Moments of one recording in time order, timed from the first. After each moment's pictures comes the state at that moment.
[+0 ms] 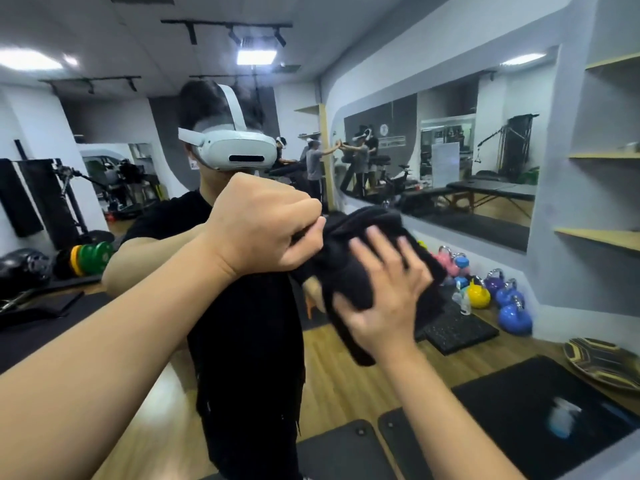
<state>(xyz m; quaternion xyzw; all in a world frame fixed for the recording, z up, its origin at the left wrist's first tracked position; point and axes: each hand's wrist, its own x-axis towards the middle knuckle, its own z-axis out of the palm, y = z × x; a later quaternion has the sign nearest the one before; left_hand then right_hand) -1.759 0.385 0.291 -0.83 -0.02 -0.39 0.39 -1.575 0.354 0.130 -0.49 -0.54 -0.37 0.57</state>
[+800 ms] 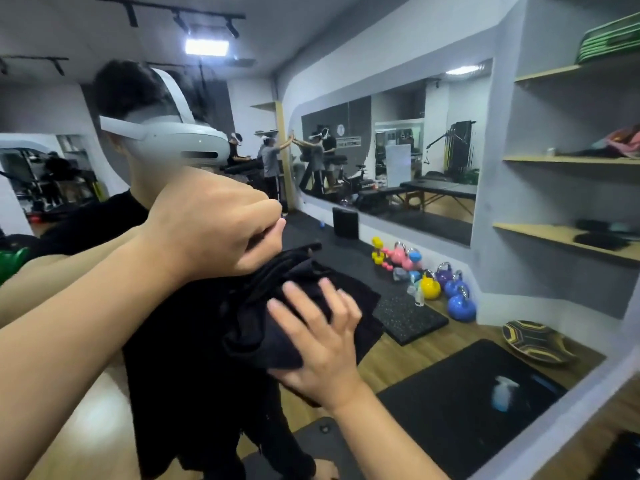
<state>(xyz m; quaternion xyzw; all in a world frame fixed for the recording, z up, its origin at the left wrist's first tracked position) -1.757 0.394 0.286 -0.82 0.00 -0.39 0.43 -1.601 0.352 0.074 -0.47 -0.61 -0.43 0.47</state>
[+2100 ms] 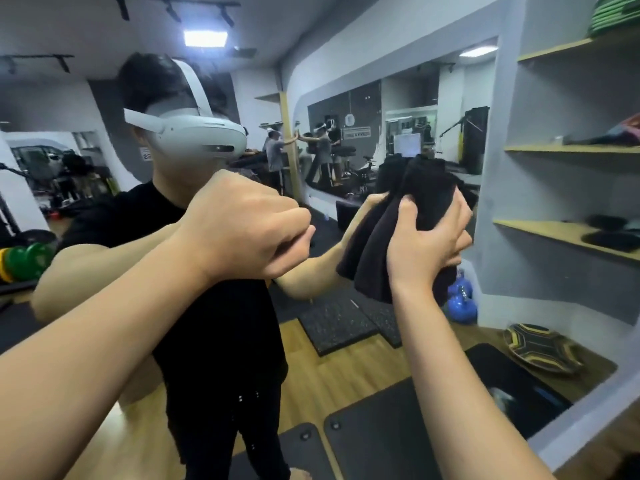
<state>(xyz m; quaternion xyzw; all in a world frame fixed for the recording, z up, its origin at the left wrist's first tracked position) -1.542 0.394 0.276 -0.85 0.03 -0.36 0.38 -1.326 0.356 0.190 -0.59 -0.22 -0.14 0.77</state>
